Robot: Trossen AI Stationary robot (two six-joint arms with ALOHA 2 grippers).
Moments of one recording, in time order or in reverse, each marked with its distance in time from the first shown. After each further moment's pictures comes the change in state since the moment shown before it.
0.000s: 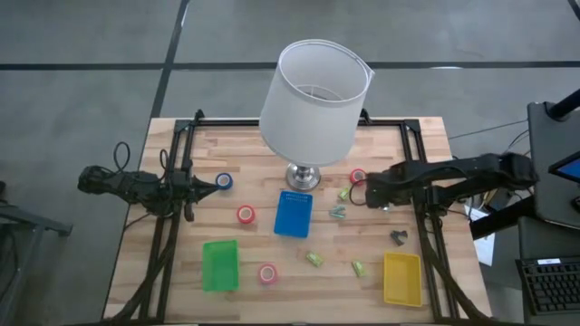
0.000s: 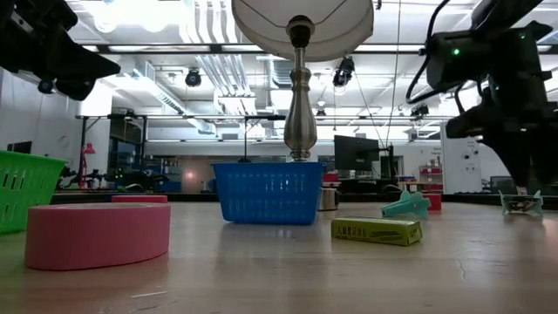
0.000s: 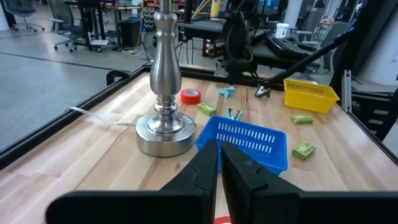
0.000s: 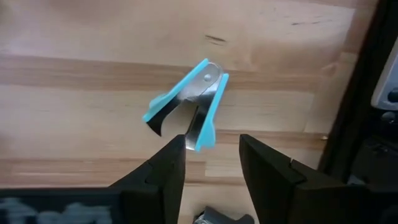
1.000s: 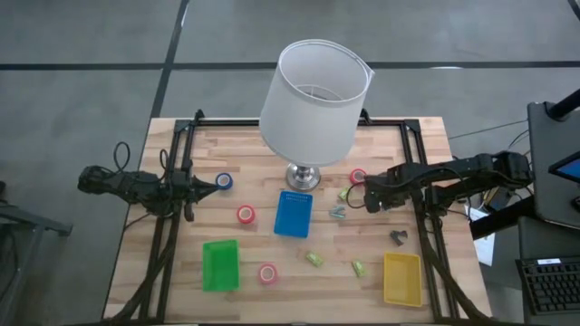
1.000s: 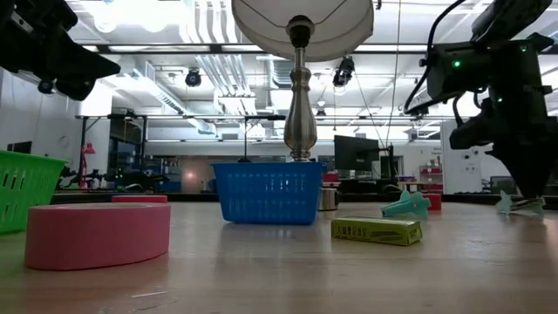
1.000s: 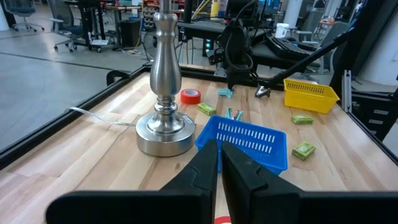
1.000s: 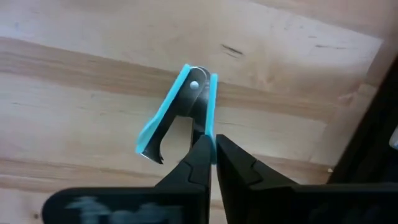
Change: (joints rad) left arm 0.000 0.000 0.000 0.000 0.000 0.000; right arm 0.000 0.034 -0.057 0.094 0.032 -0.138
